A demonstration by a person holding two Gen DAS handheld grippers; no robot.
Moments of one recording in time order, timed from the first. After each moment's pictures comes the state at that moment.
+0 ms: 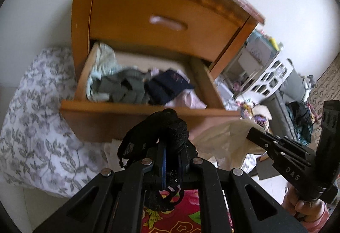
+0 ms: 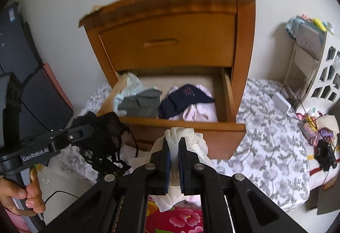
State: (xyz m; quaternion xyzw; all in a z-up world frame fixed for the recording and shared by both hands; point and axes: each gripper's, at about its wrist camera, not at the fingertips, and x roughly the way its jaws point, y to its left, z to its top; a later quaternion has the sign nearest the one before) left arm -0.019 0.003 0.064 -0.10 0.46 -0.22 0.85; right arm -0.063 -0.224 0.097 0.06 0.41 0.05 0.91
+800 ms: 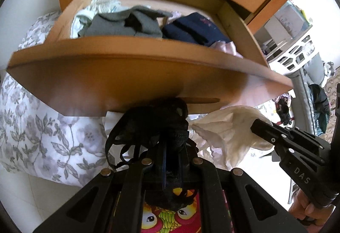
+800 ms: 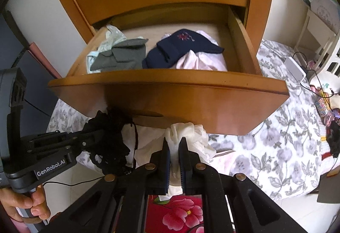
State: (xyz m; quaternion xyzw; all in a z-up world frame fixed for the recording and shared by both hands) left arm 0.023 -0.025 -0.042 -0.06 0.58 -0.19 0.79; right arm -0.007 -0.226 -0.007 0.06 0.52 0.05 0.85
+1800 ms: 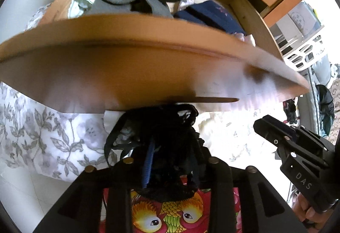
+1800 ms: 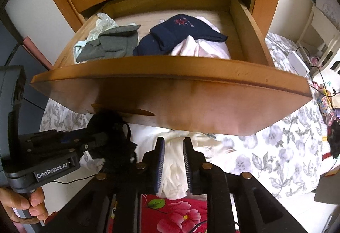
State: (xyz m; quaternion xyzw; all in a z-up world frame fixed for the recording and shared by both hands) left arm 0.034 -0.023 -0.052 -0.06 0.60 -0.17 0.78; right arm 0.011 -0.221 -0.024 0.05 0.54 0.04 0.84
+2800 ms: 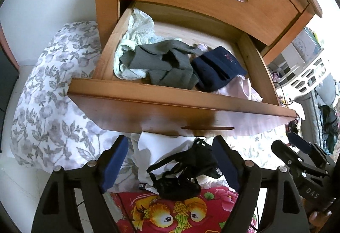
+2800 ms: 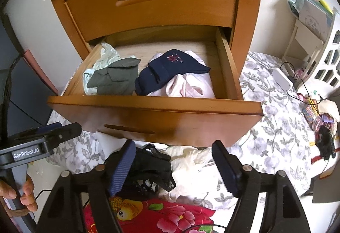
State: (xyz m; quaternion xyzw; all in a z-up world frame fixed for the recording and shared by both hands) left arm 0.026 0.016 0.006 -0.07 0.53 -0.12 0.83; right arm -0.009 -0.230 0.031 0.05 0.48 0.01 0.87
